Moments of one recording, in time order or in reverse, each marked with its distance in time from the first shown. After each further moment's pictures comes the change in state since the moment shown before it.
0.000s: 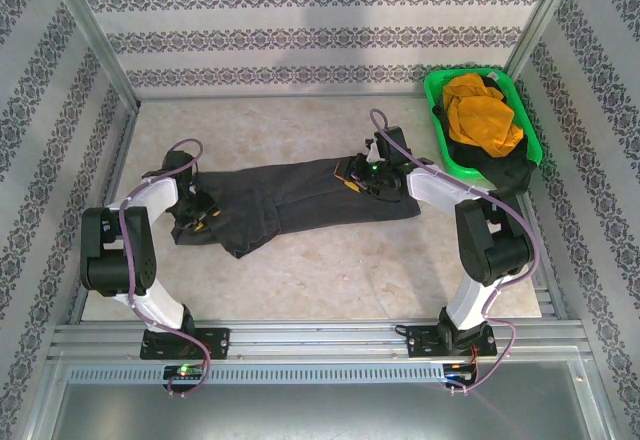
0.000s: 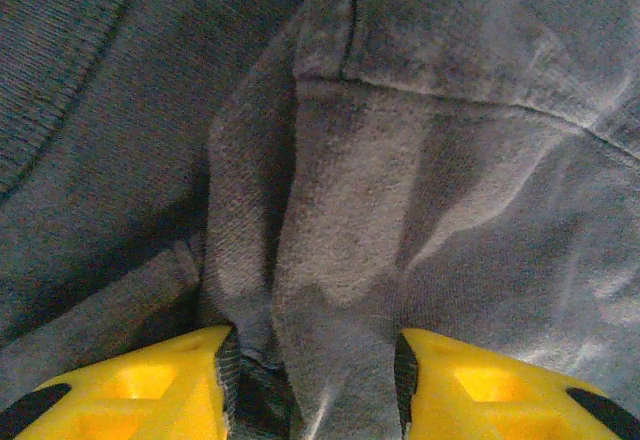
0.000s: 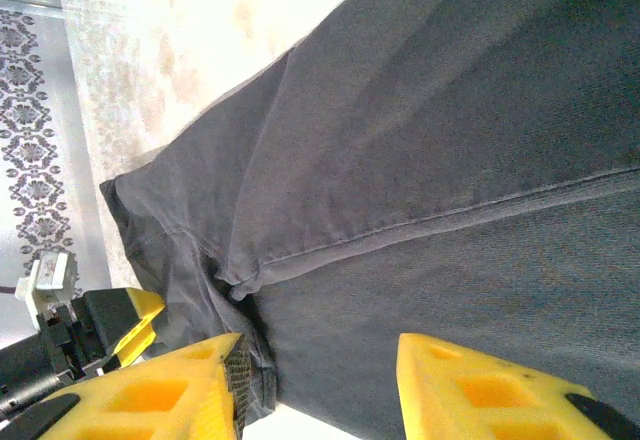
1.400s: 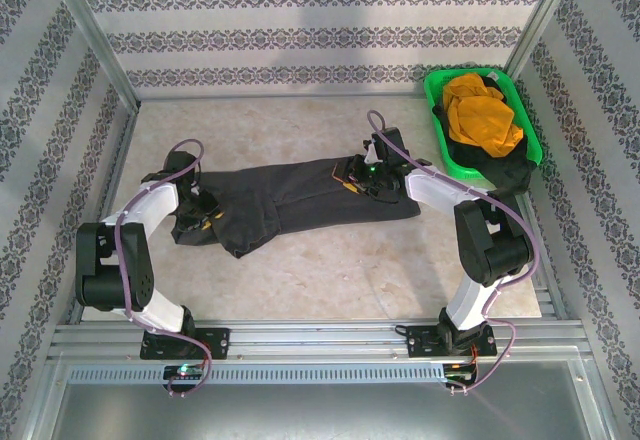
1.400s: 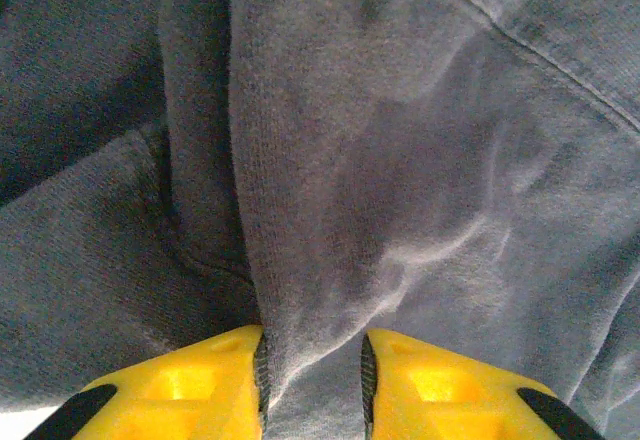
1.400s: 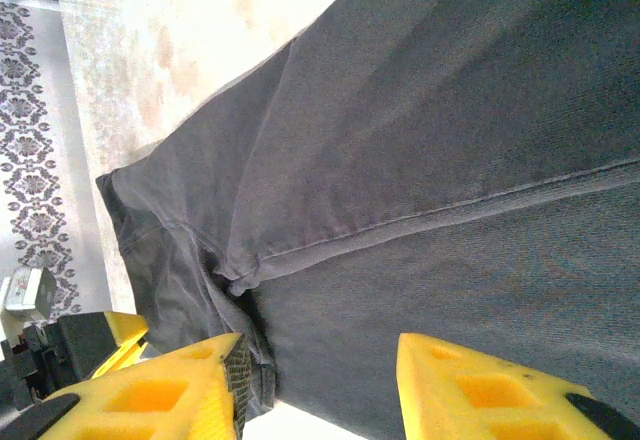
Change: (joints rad) left arm -0.047 -0.098 -0.024 -0.040 0.047 -0.050; right arm 0.013 -0.001 -0.005 0.004 0.010 0.000
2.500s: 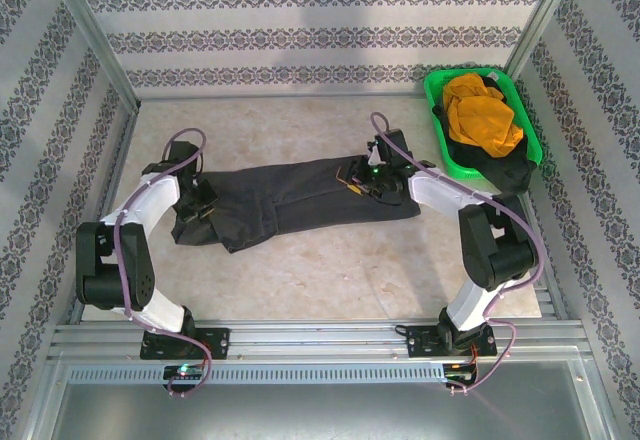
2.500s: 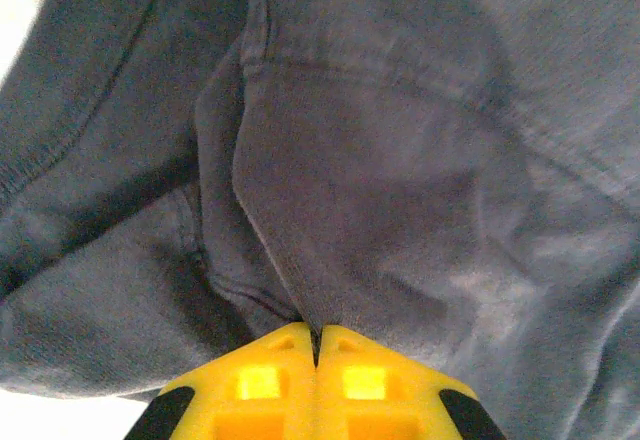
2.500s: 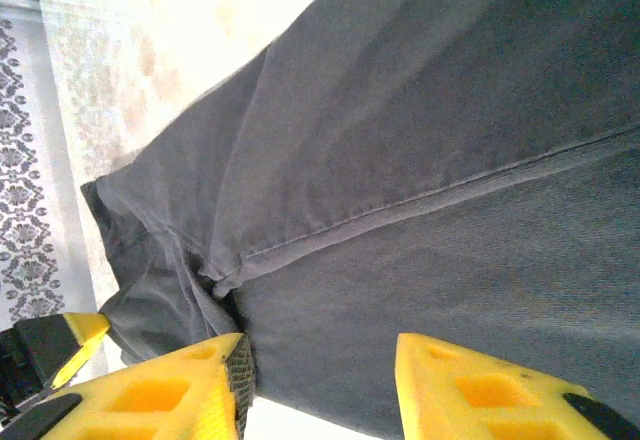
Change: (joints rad) left arm -0.024 0.008 0.105 -0.069 -0.142 0.027; right arm -0.015 -0.040 -0.024 -0.029 0.038 -0.006
